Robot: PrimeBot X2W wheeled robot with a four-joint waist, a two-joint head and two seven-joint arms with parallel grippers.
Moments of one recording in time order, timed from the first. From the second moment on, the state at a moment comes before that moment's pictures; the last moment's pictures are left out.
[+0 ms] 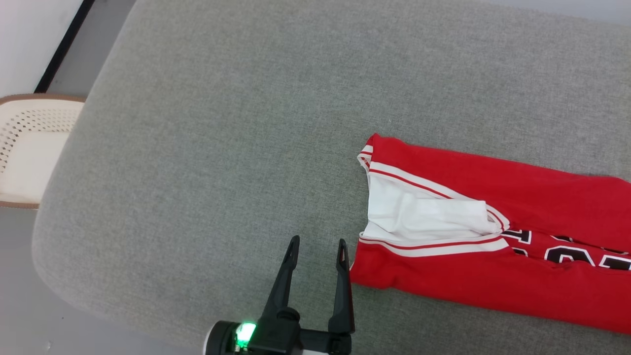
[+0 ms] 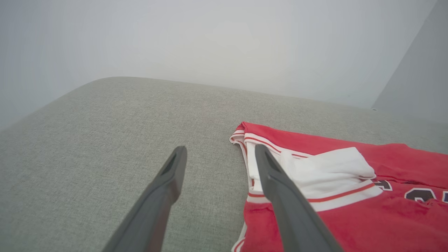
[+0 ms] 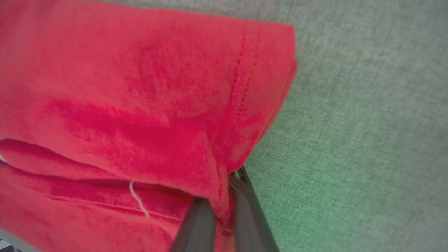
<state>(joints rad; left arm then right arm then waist) -0.05 0.05 -0.60 -0.11 -0.18 0.43 -0.26 -0.80 -1.38 1.26 0.33 1.64 0.13 0.42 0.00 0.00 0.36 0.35</state>
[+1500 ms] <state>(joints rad) -0.09 0.05 -0.54 -0.03 -0.21 0.40 -0.26 -0.80 -1.45 1.09 -0.08 1.53 0.13 0.22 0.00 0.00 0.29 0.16</state>
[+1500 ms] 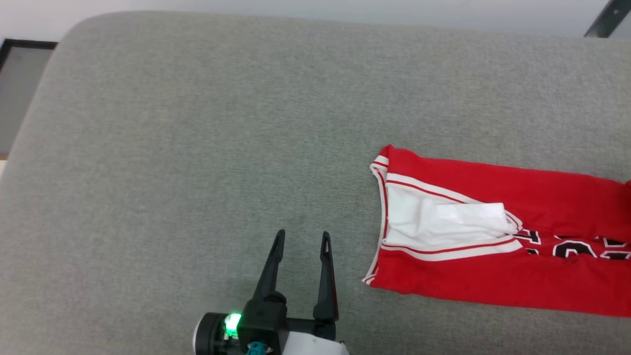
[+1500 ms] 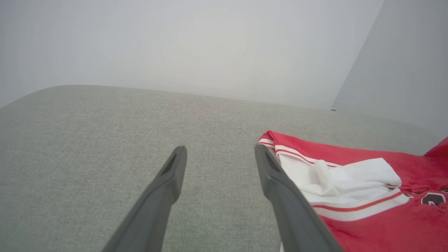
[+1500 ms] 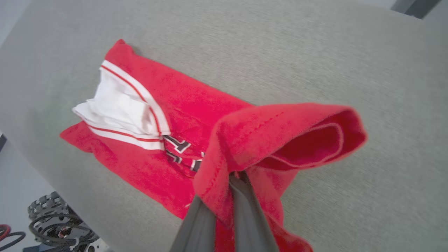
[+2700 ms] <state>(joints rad) -0.08 0.05 -0.64 -0.09 -0.30 0.43 -0.26 -0.92 -0.99 1.08 -0.05 1.37 0.13 0.41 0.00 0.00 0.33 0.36</state>
